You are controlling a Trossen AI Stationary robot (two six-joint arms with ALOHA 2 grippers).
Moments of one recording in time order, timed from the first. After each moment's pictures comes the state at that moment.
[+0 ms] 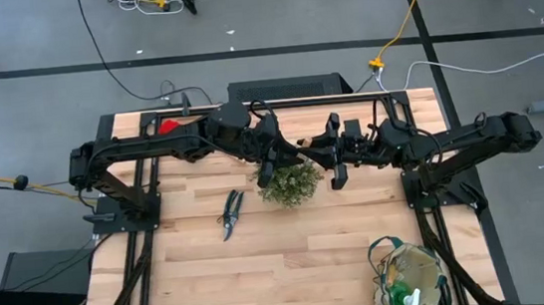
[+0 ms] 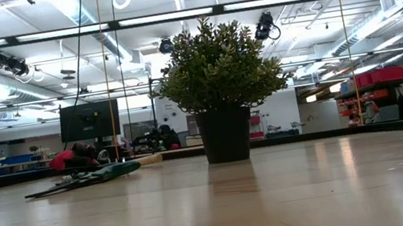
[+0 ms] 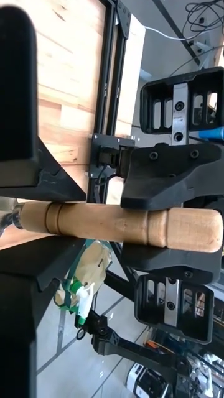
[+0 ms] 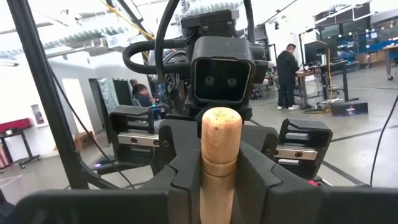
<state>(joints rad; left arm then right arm) 0.13 1.57 1.44 -0.08 0.31 -0.19 0.06 1.17 0.84 0.54 0.13 0.17</state>
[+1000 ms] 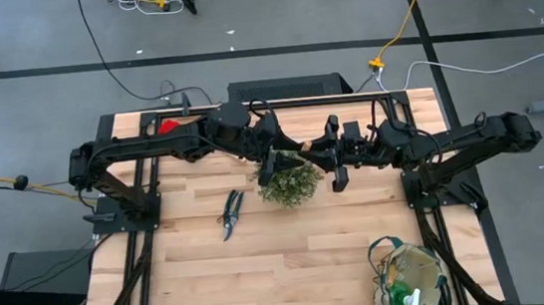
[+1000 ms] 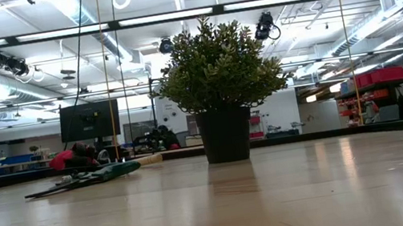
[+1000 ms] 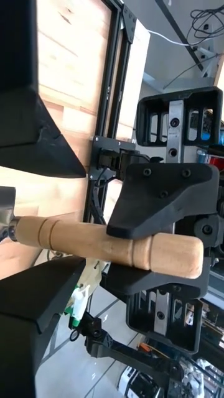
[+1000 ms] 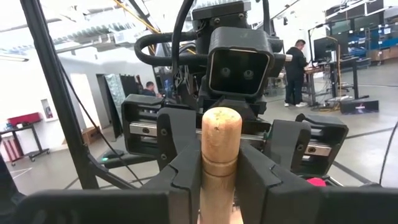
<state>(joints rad) 0.13 1.57 1.44 -0.08 0.30 -0.22 0.06 1.17 0.84 0.53 0.10 0.17</state>
